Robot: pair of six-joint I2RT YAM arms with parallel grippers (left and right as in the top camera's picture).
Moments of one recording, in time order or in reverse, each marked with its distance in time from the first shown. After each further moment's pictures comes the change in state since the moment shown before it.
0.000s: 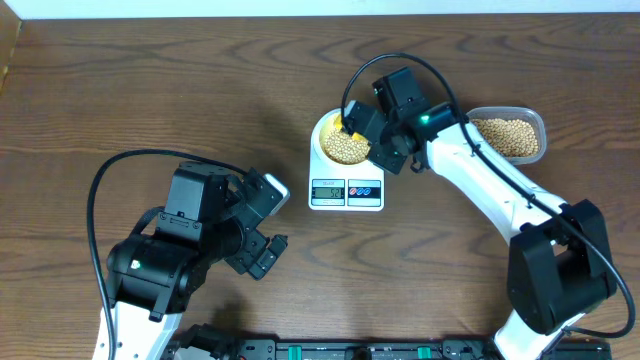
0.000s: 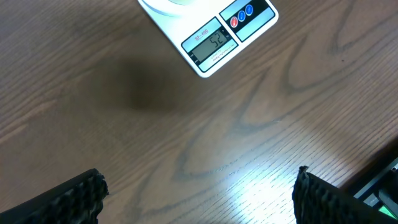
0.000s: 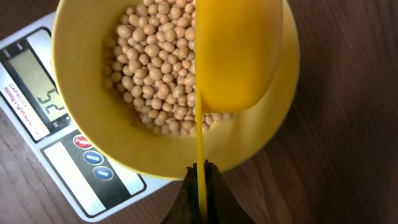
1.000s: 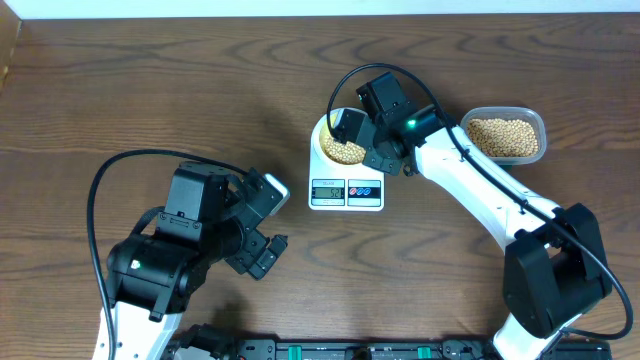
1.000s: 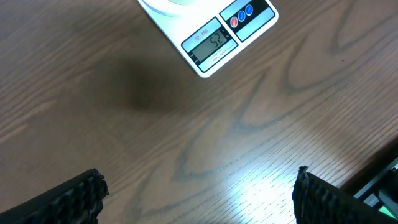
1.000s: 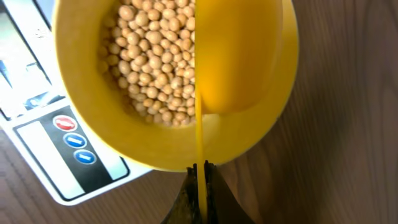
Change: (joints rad) left arm 0.000 0.000 0.000 0.000 0.000 0.000; right arm 0.053 0.000 0.027 -0.039 0.139 -0.097
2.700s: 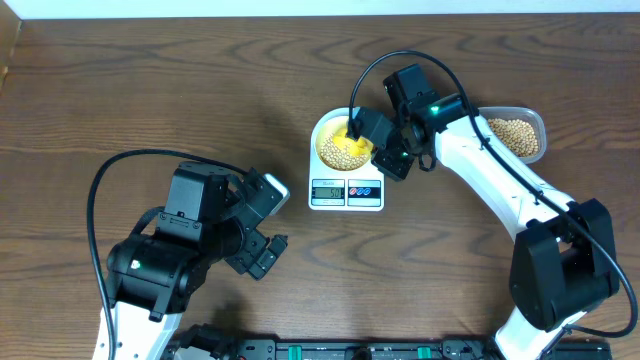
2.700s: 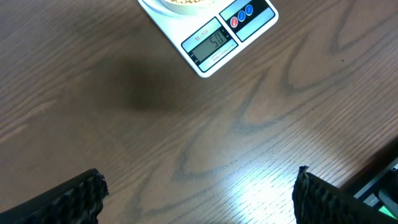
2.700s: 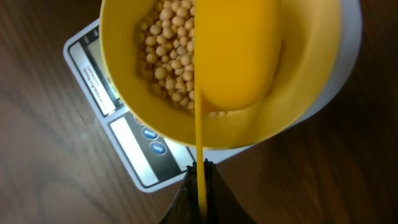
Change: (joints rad) left arm 0.000 0.000 0.000 0.000 0.000 0.000; right arm -0.103 0.006 0.014 -0.114 -0.325 0.099
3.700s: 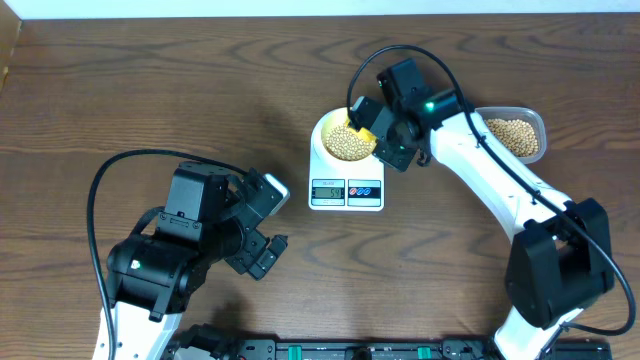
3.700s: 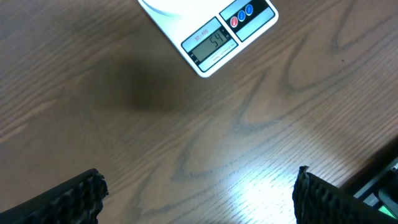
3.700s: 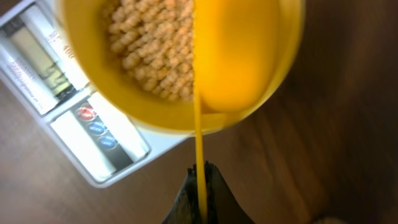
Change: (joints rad) left arm 0.000 0.000 0.000 0.000 0.000 0.000; right arm 0.025 0.021 0.089 -0.068 0.203 0.036
